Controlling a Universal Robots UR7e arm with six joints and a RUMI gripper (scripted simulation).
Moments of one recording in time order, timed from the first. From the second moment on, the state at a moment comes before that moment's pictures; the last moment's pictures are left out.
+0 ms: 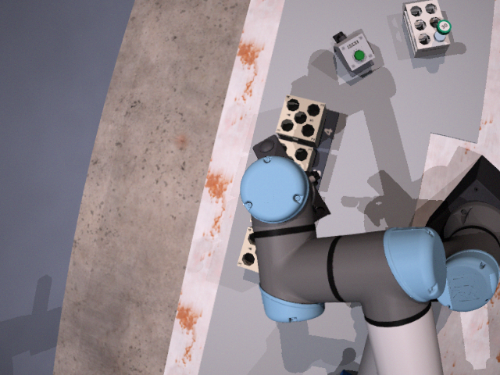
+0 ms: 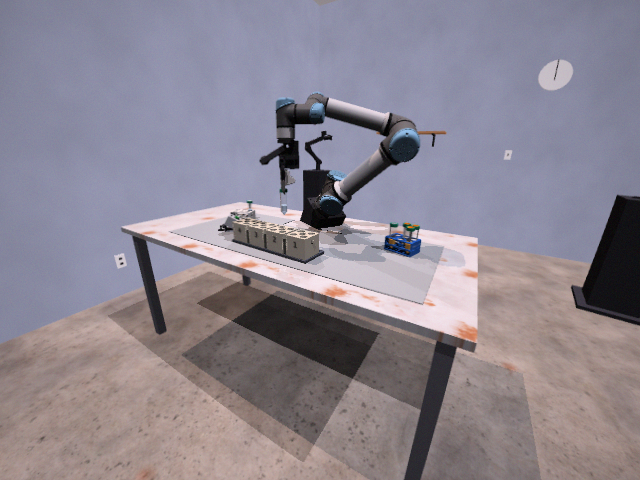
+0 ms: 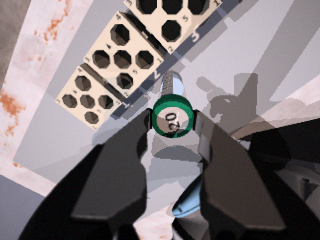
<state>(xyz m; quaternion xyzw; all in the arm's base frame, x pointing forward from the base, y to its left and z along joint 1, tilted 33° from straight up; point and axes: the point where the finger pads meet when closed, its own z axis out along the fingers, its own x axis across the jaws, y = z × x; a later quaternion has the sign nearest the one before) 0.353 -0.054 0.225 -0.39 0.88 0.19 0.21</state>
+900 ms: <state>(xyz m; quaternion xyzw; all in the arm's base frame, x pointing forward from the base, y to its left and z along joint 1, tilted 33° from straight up) 0.380 0.057 0.298 -0.39 0.88 0.19 0.21</state>
